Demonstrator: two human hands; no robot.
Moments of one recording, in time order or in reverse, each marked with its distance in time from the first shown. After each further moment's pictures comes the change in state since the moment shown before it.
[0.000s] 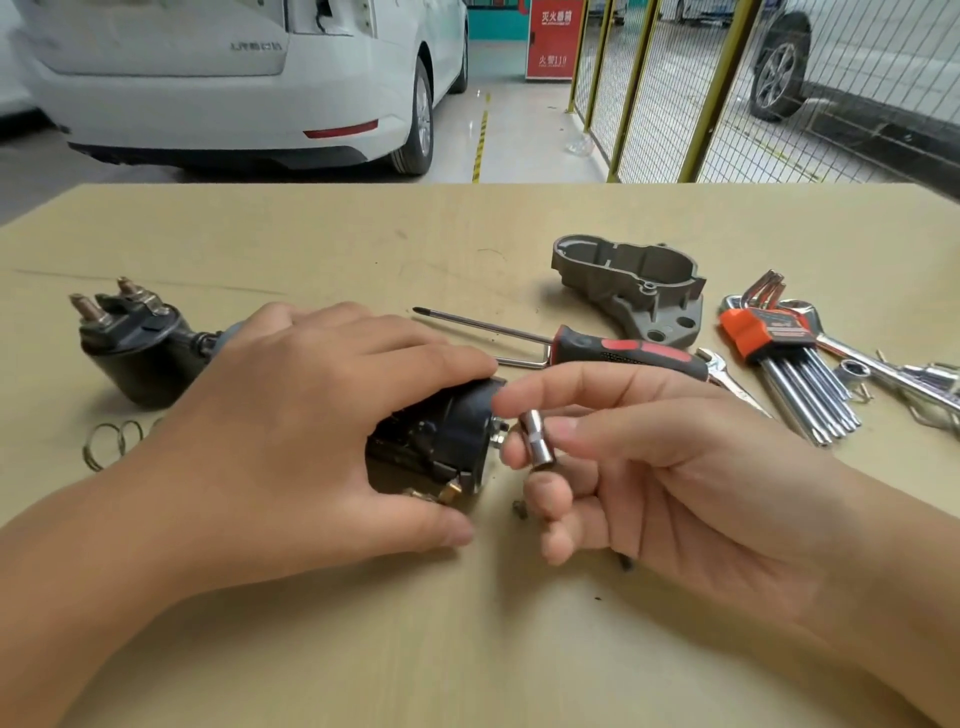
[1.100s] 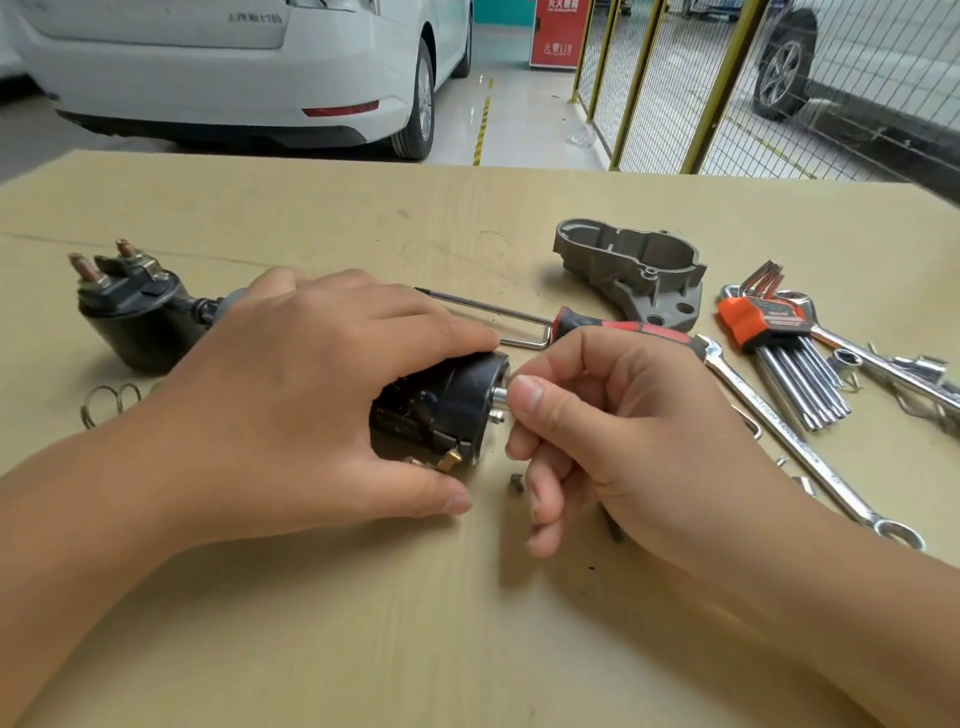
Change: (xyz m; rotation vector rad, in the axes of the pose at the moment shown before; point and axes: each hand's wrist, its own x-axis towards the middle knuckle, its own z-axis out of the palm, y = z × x) left_hand 0.004 0.010 -0.001 -0.059 0.012 -0.041; right_hand 0.003 0.017 0.016 -0.559 0.337 -0.271
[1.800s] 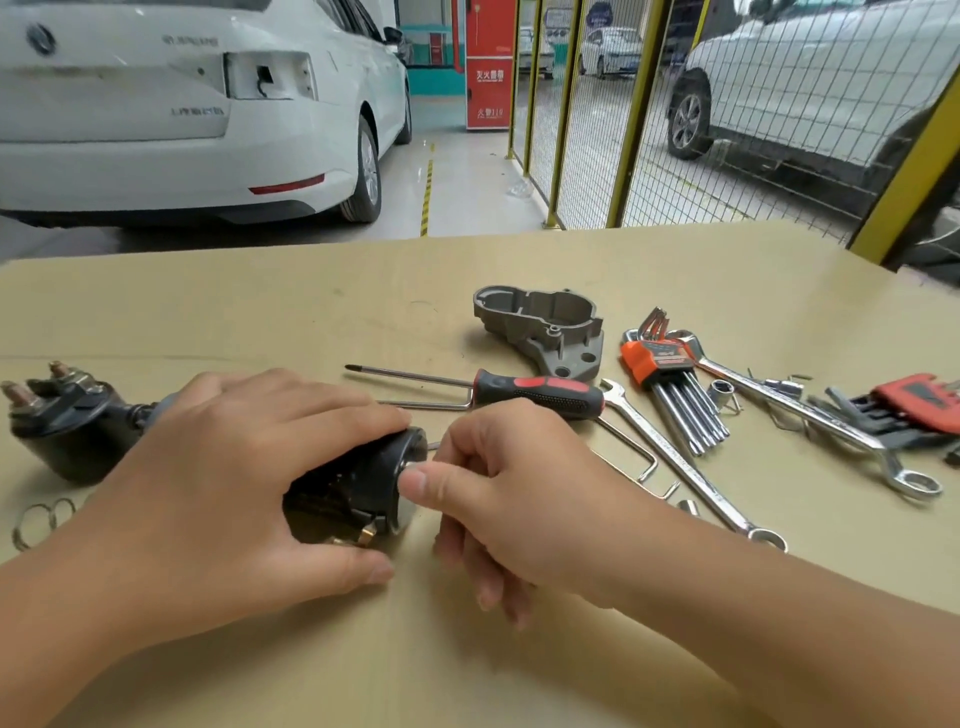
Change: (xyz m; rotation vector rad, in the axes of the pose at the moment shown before) left_hand -0.002 -0.018 0.004 0.018 -0.001 0.087; right_hand 0.004 -0.012 -0.004 -0.346 -0.129 0.153
